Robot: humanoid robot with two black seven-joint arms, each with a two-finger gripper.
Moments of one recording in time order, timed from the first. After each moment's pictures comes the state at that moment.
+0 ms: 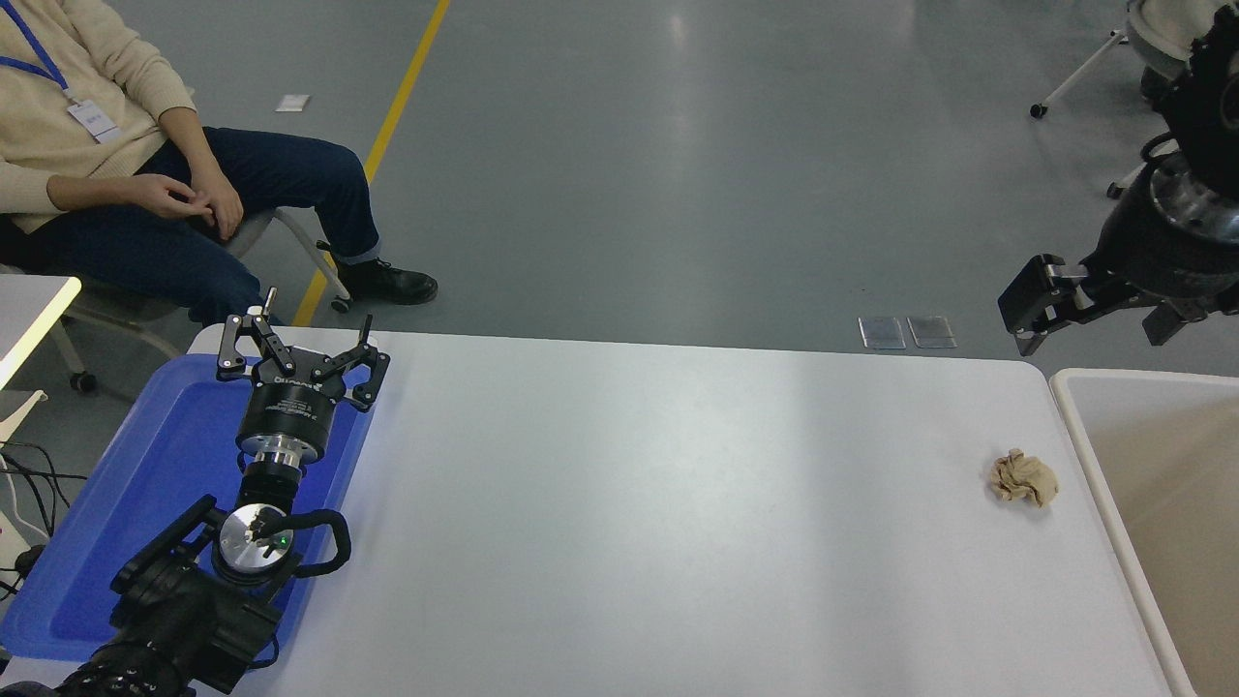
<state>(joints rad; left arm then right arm) -0.51 0.13 -1.12 -0.54 -0.09 -0.62 -0.35 2.32 -0.38 -1.41 1.37 -0.28 0.79 -0.10</state>
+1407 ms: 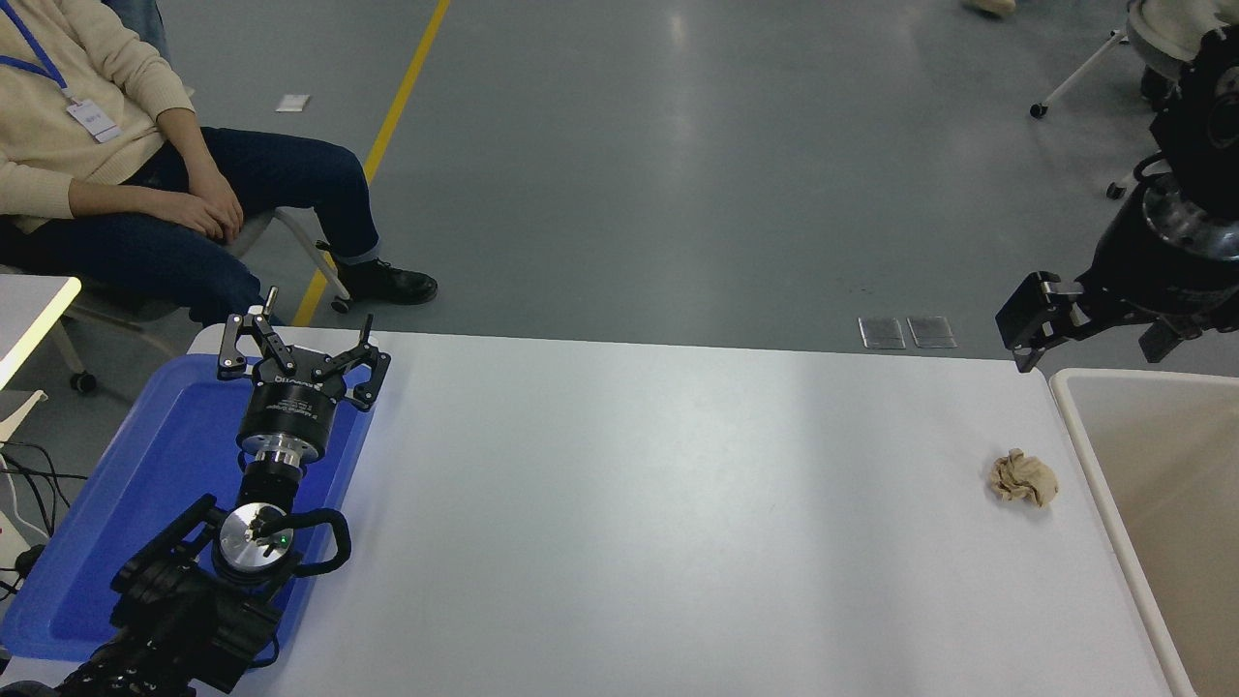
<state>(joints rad) -0.51 0.13 -1.12 -0.54 -0.09 -0.62 -0.35 2.27 -0.38 -1.41 1.37 -0.28 0.79 -0.10</state>
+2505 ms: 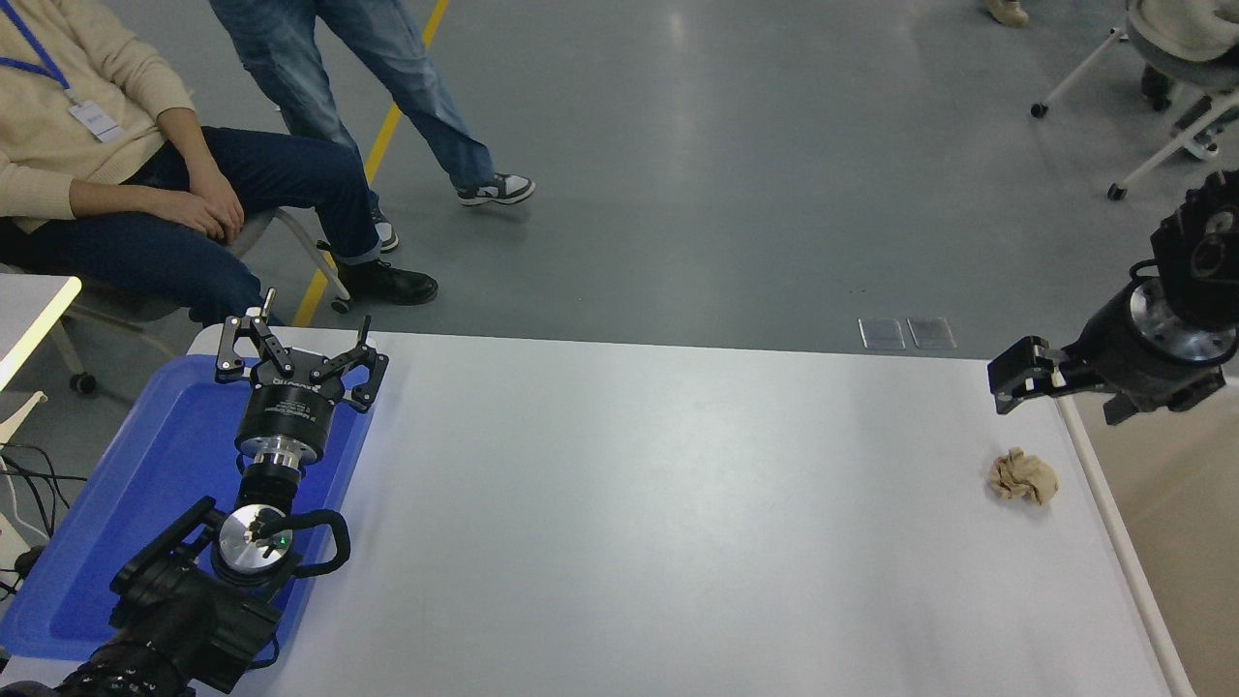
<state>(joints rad) -0.51 0.13 -1.12 -0.54 -0.09 -0.62 -0.36 1.84 -0.59 -1.19 1.22 -0.38 0.53 -0.09</state>
